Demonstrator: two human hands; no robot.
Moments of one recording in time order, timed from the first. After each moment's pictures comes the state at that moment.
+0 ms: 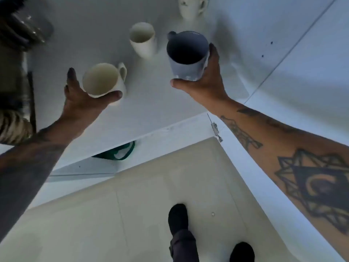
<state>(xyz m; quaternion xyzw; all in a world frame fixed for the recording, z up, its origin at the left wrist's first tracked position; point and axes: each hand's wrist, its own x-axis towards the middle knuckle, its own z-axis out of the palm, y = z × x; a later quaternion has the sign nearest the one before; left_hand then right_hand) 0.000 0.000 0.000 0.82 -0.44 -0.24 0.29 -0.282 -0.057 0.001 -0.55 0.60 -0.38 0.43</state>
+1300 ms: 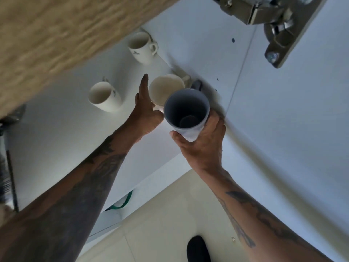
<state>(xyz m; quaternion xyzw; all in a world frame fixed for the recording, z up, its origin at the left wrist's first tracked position) -0.190 -0.117 0.004 0.63 -0.60 -0.43 0.23 -0.323 -0.013 -0.033 -0.46 0.72 -0.47 0.23</state>
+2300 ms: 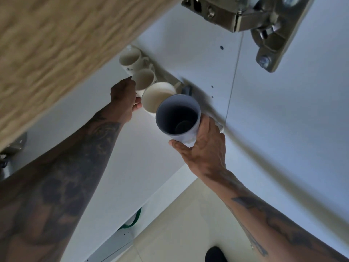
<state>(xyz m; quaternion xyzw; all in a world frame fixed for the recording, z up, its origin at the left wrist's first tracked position) -0.192 -0.202 0.032 0.73 -0.39 -0.45 0.34 -0.321 -0.026 -0.029 -0.50 0.74 -0.39 0.23</state>
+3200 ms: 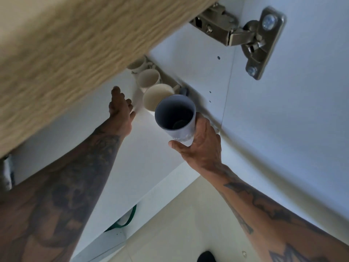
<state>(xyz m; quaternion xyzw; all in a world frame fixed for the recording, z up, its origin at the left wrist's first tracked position) -0.172 -0.177 0.019 0.67 -0.27 -0.52 0.45 -0.331 -0.031 -0.029 -0.52 0.72 -0.37 0.26</state>
